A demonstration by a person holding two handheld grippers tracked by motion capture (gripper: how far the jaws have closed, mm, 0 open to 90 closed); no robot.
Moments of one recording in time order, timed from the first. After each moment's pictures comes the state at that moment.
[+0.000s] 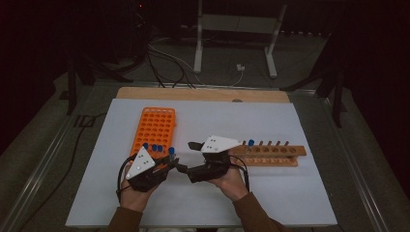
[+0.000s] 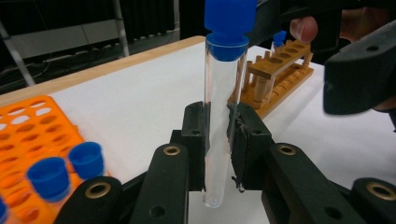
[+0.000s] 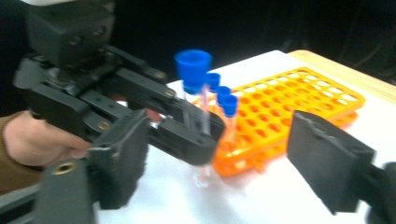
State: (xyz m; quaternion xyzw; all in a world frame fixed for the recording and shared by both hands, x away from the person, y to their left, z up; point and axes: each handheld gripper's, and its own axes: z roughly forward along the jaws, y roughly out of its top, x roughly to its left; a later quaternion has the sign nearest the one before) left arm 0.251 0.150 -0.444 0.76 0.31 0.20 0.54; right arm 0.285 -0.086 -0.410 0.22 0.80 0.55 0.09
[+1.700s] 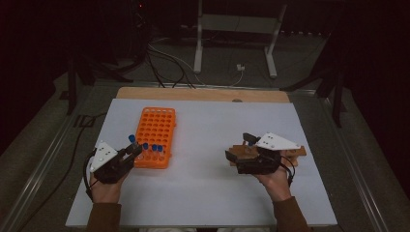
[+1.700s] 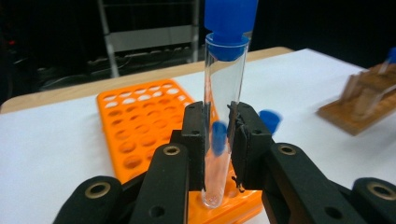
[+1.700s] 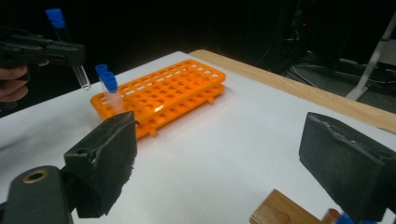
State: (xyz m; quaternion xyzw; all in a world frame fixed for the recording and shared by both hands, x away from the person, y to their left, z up) left arm 0.263 0.227 -0.450 0.70 0.42 0.28 0.51; right arm 0.283 -0.205 -0.405 0.32 0.76 0.54 0.19
